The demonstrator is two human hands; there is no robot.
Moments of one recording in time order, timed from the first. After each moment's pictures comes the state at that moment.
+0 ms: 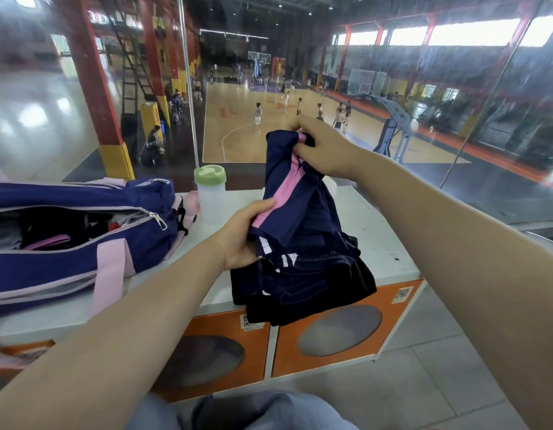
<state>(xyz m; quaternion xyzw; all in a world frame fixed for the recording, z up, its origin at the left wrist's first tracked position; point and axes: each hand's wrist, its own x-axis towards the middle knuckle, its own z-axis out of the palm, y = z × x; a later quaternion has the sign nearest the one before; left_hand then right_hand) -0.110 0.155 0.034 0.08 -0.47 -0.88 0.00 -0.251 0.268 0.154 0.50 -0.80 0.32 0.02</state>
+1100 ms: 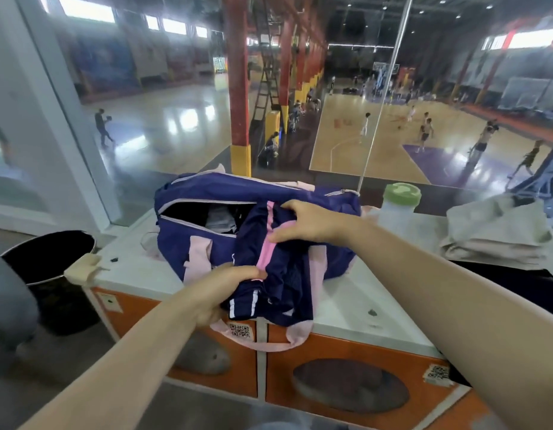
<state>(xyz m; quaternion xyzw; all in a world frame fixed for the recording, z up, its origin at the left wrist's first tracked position) 0.148 -0.043 -0.009 0.40 -0.57 -0.71 0.12 -0.057 -0.013 0.047 0.59 -0.74 0.22 -0.24</state>
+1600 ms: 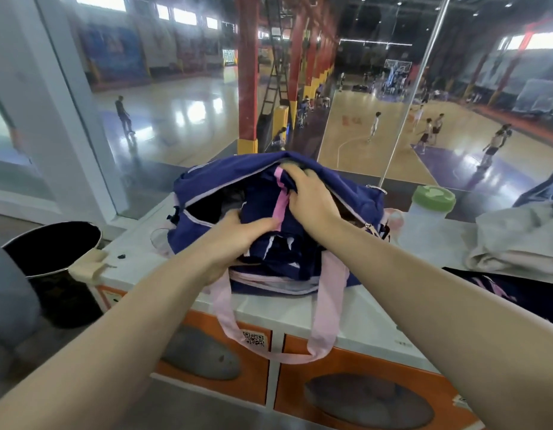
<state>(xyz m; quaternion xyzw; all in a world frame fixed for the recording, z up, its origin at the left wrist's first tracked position) 0.135 -0.091 0.028 0.34 -0.66 -0.63 0.24 -0.039 -0.081 0.031 0.57 -0.75 0.33 0.05</state>
